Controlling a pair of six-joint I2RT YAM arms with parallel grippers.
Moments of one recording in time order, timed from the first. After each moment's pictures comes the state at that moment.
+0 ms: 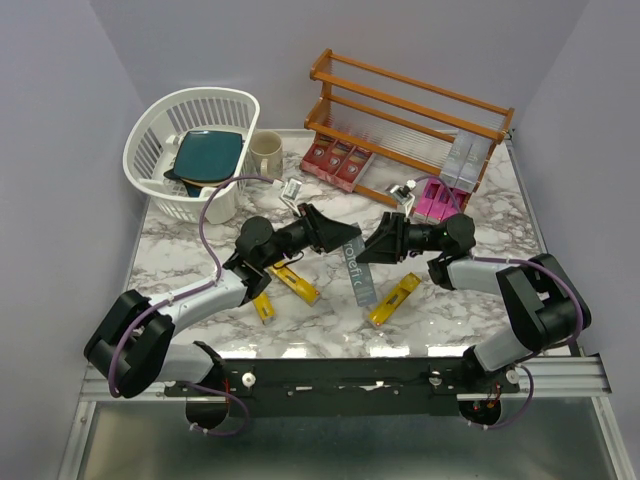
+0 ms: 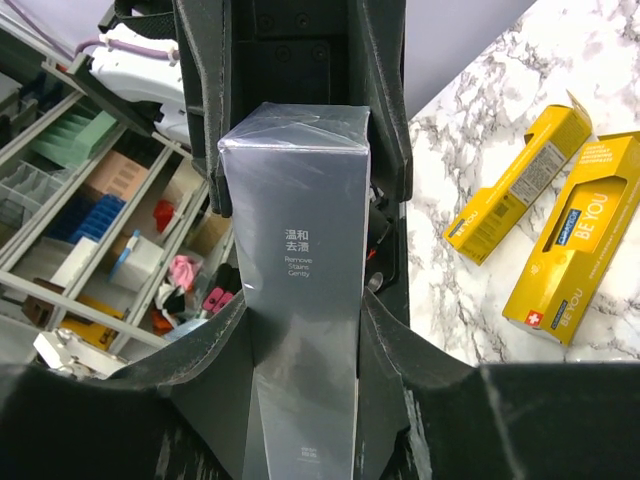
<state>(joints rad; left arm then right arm) -0.68 1.30 0.61 0.84 0.42 -0.99 0.39 1.54 0.55 1.37 -1.20 1.23</state>
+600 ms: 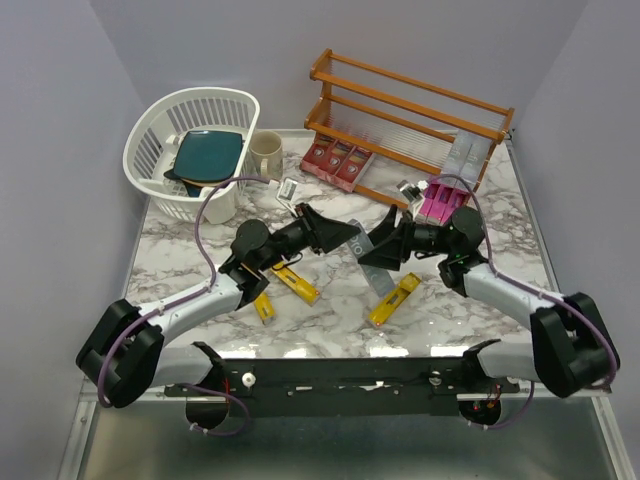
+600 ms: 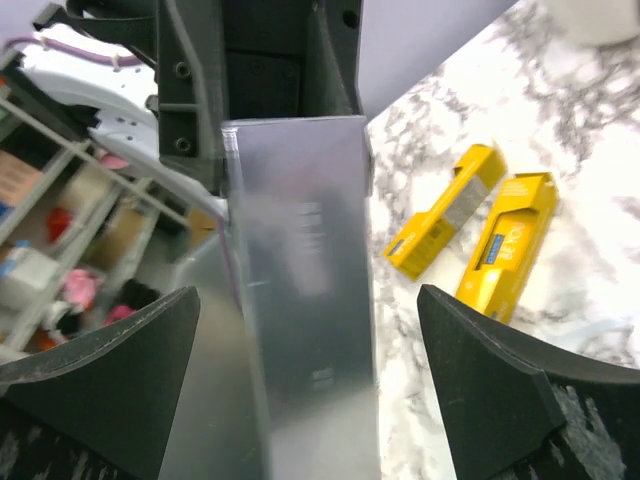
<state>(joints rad) -0.69 1.24 0.61 0.84 0.39 -1.02 0.39 1.33 0.55 0.95 -1.11 0.88</state>
